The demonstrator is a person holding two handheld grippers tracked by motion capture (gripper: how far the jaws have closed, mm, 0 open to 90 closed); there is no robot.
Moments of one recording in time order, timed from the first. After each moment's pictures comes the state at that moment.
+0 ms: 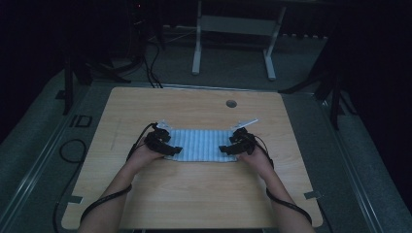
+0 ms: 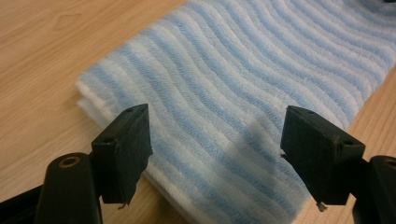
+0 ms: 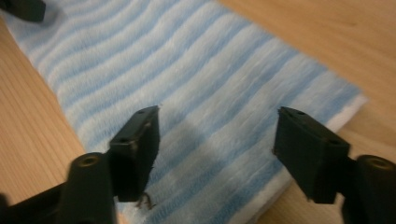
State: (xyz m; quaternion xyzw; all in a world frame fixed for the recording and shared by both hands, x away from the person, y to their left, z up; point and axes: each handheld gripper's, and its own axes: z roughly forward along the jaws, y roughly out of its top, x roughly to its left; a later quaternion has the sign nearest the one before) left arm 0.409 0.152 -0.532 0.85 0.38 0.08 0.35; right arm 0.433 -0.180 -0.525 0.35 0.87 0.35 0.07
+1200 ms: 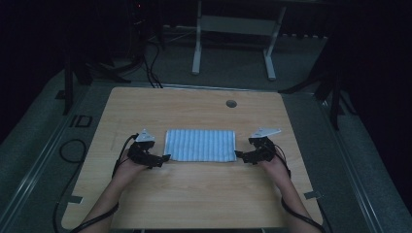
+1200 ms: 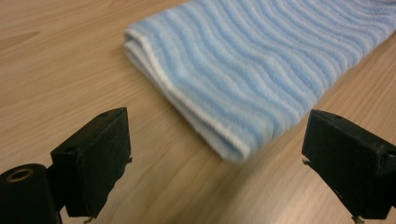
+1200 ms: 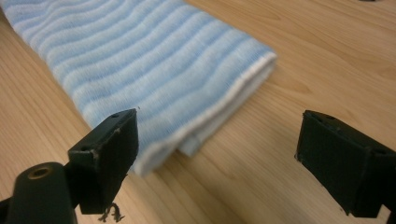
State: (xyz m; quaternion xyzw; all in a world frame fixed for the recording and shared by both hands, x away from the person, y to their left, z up) left arm 0.355 0.196 -0.537 0.81 0.42 0.12 0.40; right arm 0.401 -0.241 -0.524 0.35 0.85 0.38 0.13
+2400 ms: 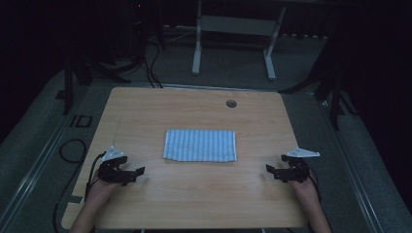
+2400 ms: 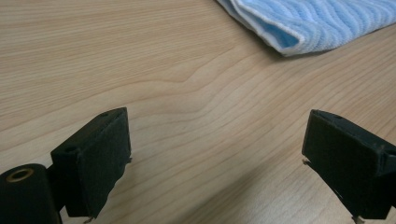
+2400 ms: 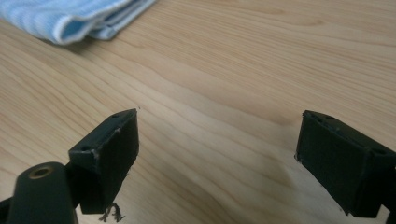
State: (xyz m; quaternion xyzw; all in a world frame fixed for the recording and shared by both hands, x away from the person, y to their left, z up) left arm 0.295 0.267 -0.556 0.76 0.49 0.14 0.40; right arm 0.344 -0.344 -0.547 0.44 0.80 0.38 0.17
